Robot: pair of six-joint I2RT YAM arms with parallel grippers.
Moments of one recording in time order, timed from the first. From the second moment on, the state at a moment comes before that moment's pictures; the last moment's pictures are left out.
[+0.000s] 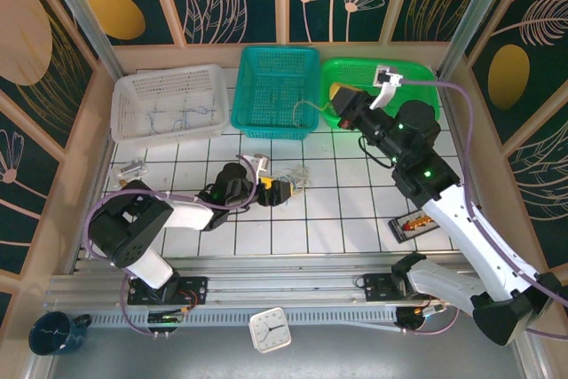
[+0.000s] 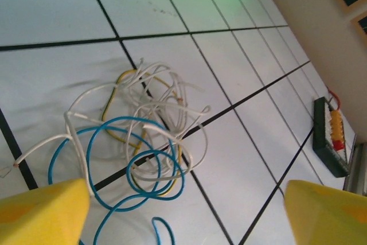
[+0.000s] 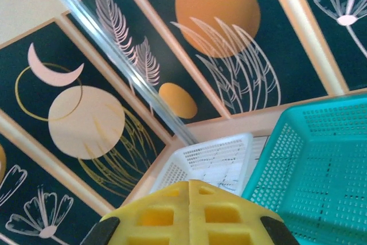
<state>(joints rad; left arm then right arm) -0.70 1.59 0.48 0.68 0.32 -0.62 0.54 1.00 1.08 0.00 -0.14 0.63</state>
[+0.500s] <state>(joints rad) -0.70 1.47 0.49 0.61 0.30 -0.63 0.22 1.20 1.06 0.09 -0.04 0.63</state>
